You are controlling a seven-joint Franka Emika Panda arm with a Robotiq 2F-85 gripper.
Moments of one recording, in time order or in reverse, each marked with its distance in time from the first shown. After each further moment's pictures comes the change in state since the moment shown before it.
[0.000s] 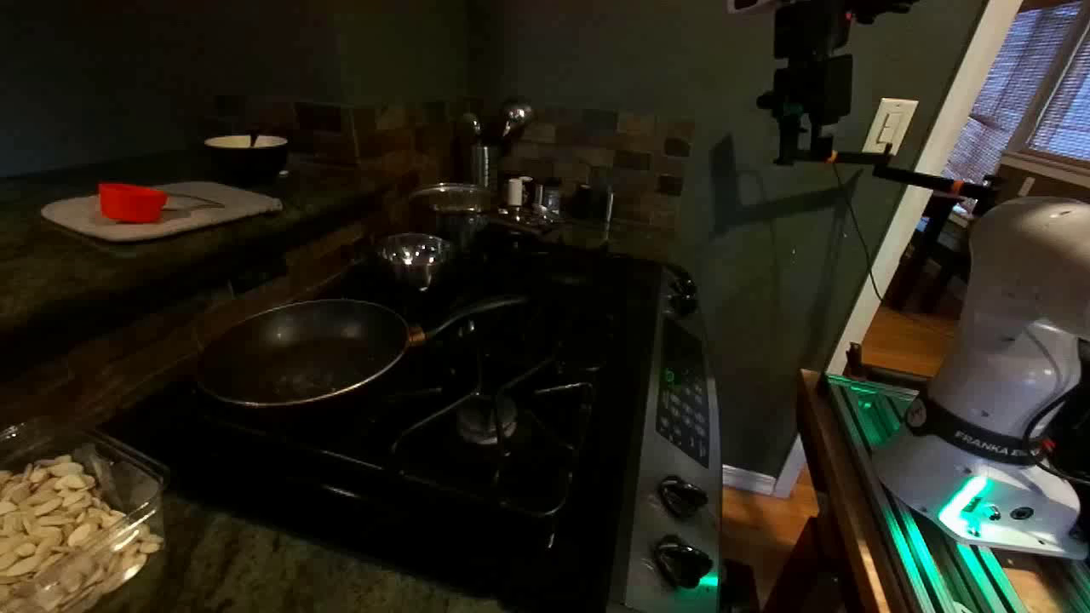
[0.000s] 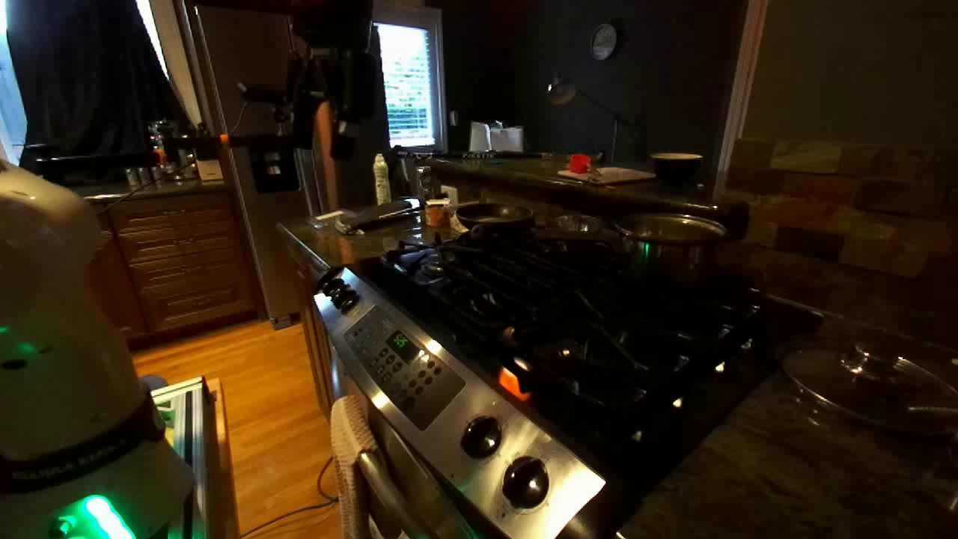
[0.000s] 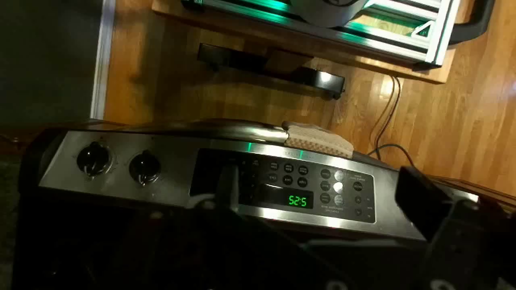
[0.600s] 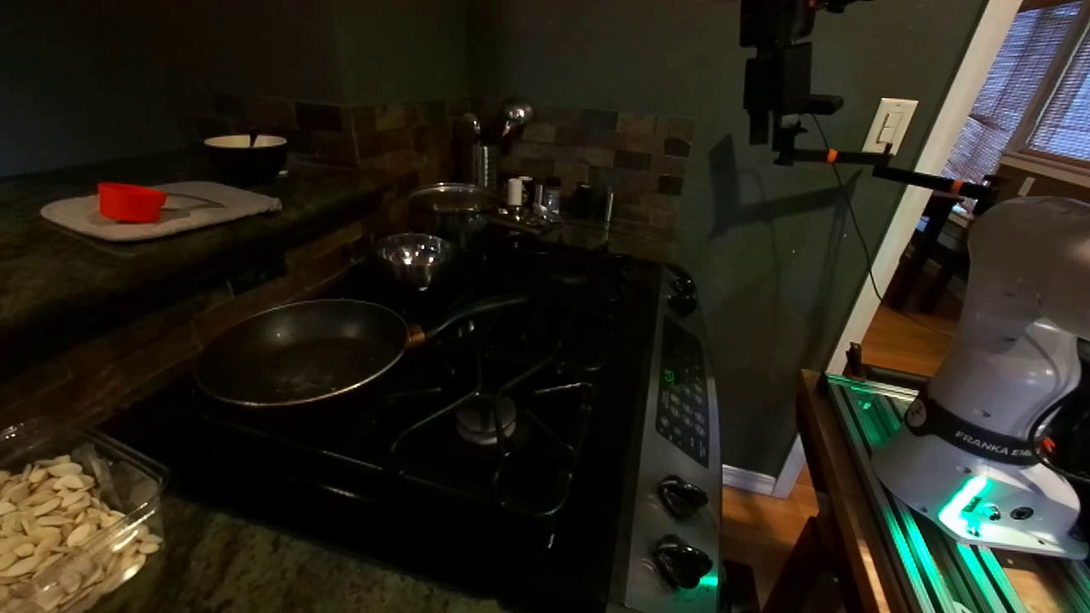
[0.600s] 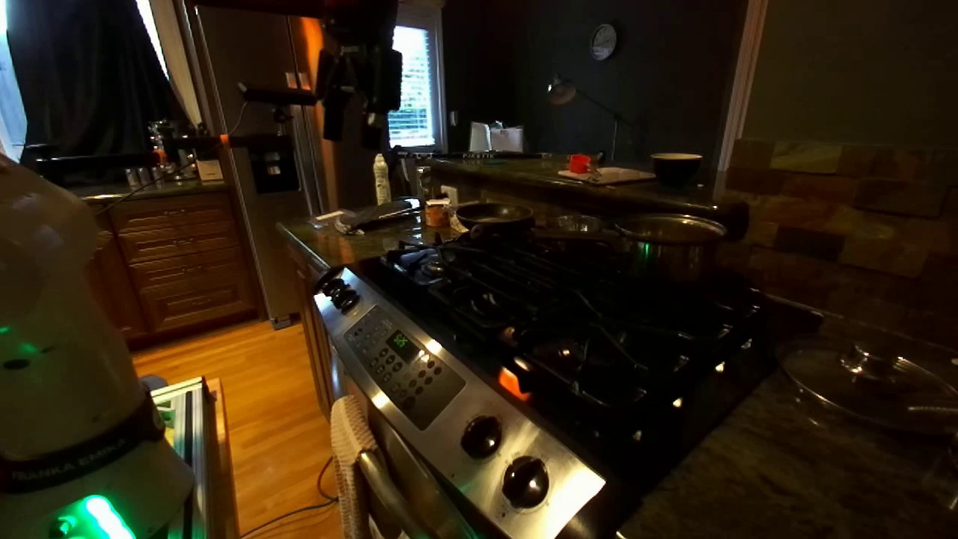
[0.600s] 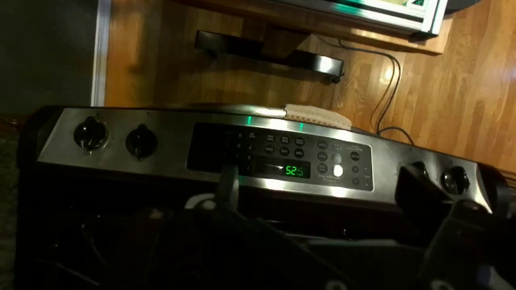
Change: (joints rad) arm 0.023 0.115 0.026 0.095 0.040 0.033 0.076
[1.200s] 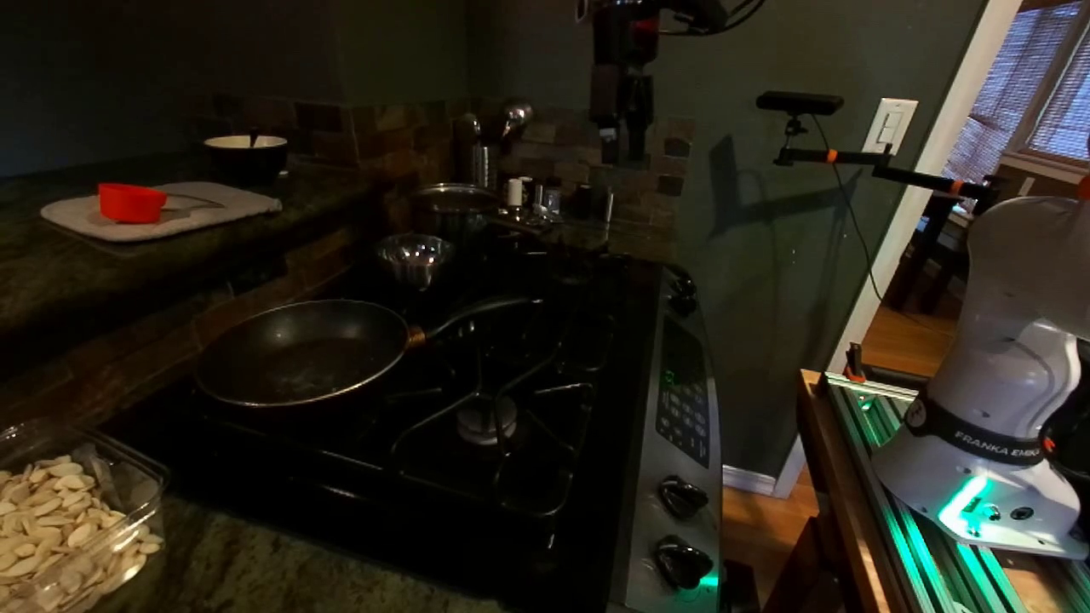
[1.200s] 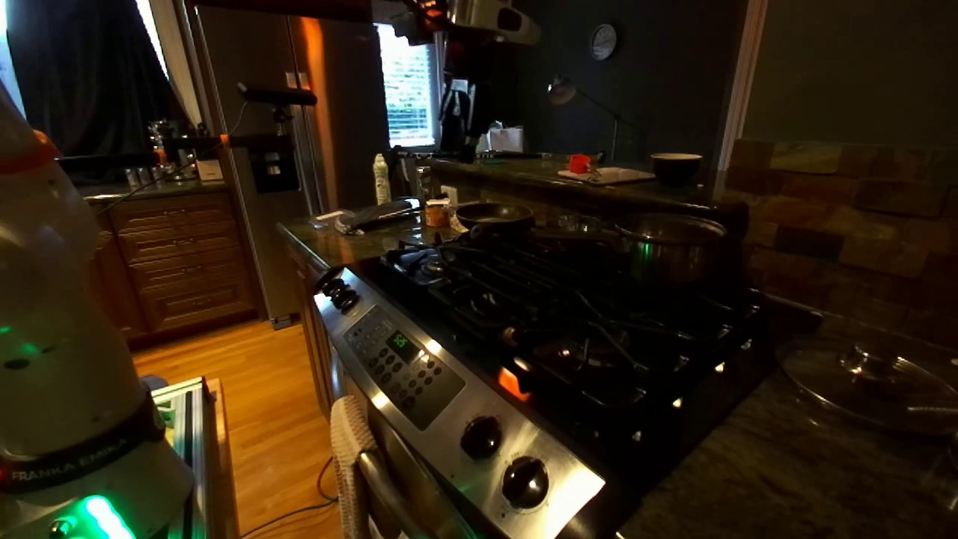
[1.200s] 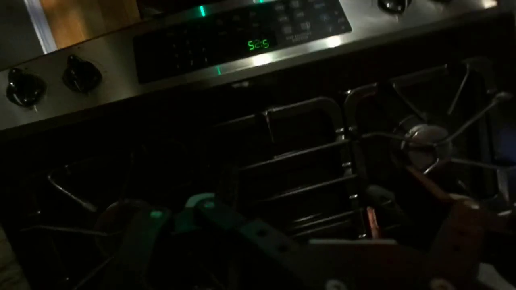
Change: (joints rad) arm -0.007 0.459 0.046 0.340 0.148 0.177 0.398
